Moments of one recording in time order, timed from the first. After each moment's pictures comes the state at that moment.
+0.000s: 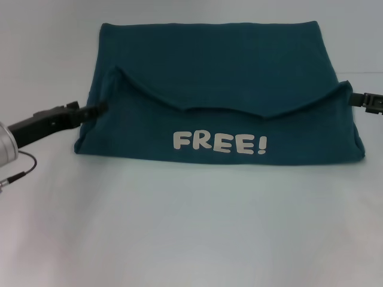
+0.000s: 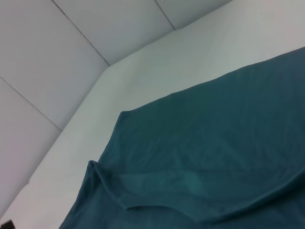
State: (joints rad) left arm -0.56 -2.11 0.49 0.63 1.95 1.13 -1.71; right arm 0.59 1.91 -0.44 -0.65 -2.15 -1.38 2.07
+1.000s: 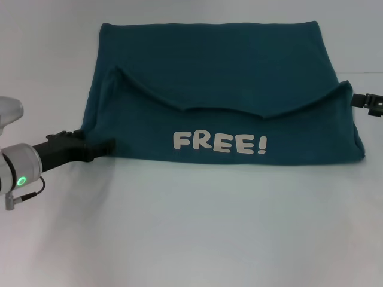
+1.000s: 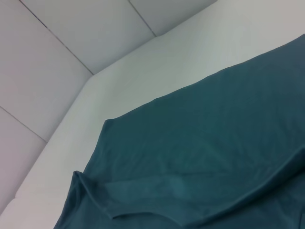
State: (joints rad) left arm -0.54 -2.15 0.71 0.61 1.99 0.84 -1.55; right arm 0.58 1.92 -0.43 -0.63 -2.15 -1.33 2.10
